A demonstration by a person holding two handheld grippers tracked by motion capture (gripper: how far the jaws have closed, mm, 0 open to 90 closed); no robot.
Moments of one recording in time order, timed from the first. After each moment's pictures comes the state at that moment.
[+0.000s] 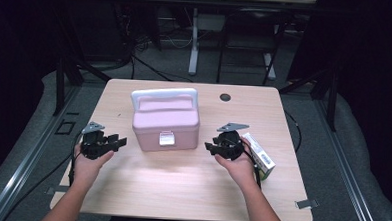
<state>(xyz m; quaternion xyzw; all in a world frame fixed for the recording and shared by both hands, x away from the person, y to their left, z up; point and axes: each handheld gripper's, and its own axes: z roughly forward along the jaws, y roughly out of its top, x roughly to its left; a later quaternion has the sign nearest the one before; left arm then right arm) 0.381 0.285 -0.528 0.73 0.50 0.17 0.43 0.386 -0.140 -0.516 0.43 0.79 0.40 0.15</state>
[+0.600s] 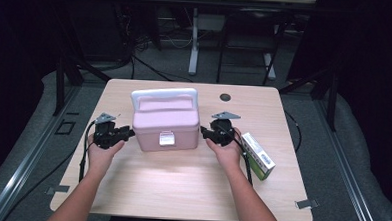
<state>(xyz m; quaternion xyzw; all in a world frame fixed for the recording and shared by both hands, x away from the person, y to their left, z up) 0.414 0.263 -0.533 0.73 0.49 0.17 0.44 0.437 -0.119 -0.530 0.48 0.74 0.43 0.20</state>
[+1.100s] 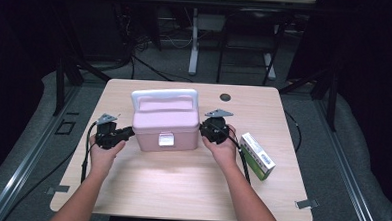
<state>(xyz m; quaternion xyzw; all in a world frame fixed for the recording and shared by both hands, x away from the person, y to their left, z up) 0.410 0.257 -0.534 0.72 0.50 0.17 0.45 0.438 -0.101 -0.524 0.46 0.75 0.42 0.21</state>
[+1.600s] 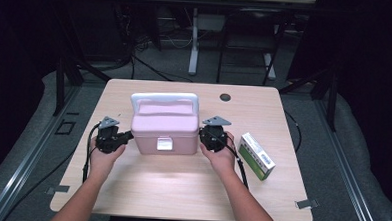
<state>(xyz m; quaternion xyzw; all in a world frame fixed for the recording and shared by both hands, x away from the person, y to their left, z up) 0.395 0.249 -0.528 0.74 0.49 0.18 0.43 0.411 -0.094 -0.527 0.46 0.75 0.42 0.23</state>
